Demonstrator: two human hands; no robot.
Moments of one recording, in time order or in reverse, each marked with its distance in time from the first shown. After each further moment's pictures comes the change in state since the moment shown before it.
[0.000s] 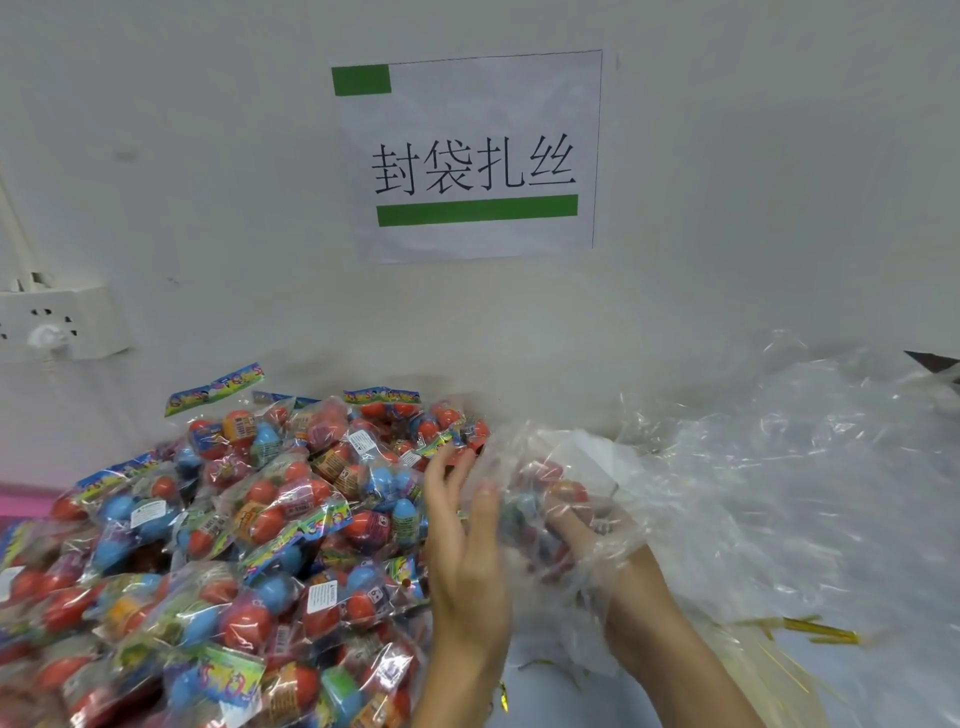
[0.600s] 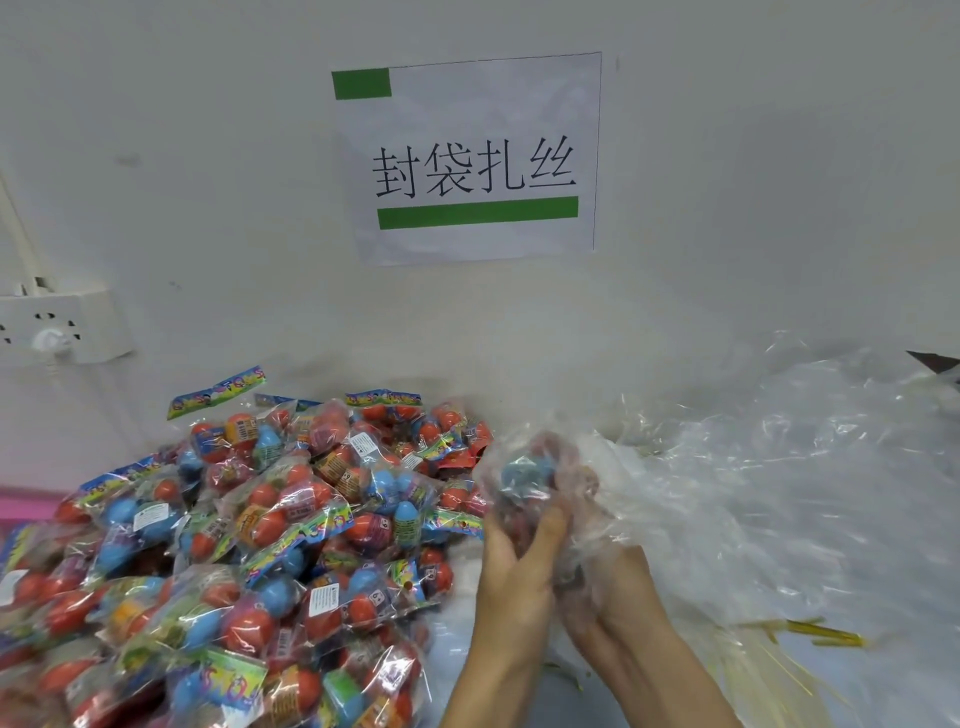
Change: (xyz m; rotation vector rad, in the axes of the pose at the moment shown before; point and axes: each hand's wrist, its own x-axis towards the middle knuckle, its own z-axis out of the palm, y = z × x) left_hand -0.002 -0.022 0.022 -0.315 -0.177 -0.357; right_hand -0.008 -0.004 0.023 0.539 0.017 0.113
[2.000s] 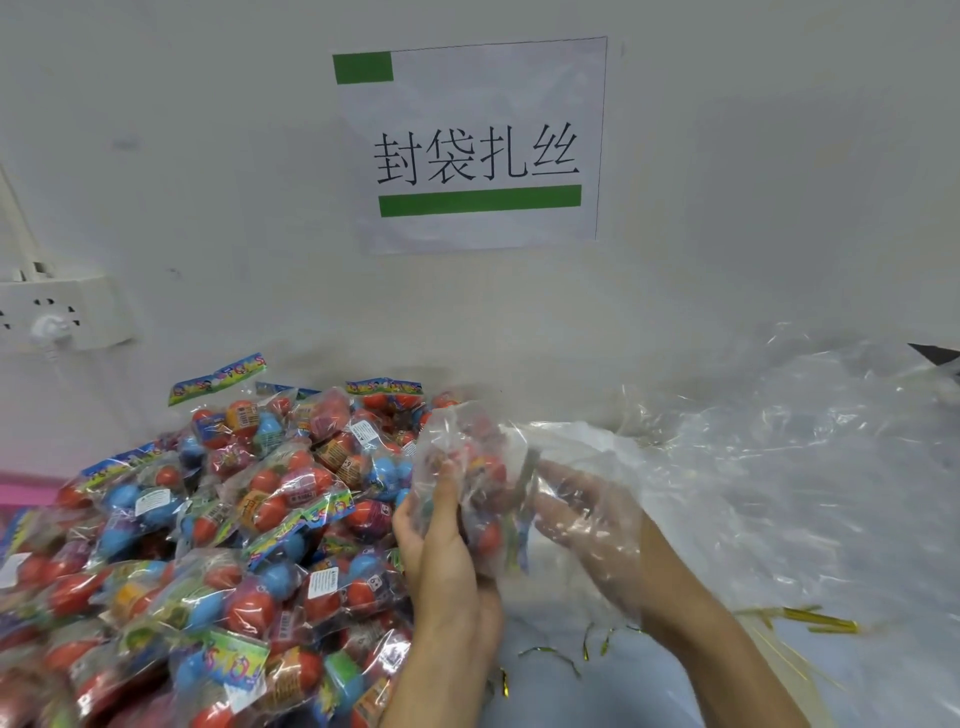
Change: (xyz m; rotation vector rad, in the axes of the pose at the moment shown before) left_hand 0.008 0.021 -0.024 -0.368 0.394 0.045; right_hand 0.000 -0.034 -0.016 -0.951 -0.384 -0.271
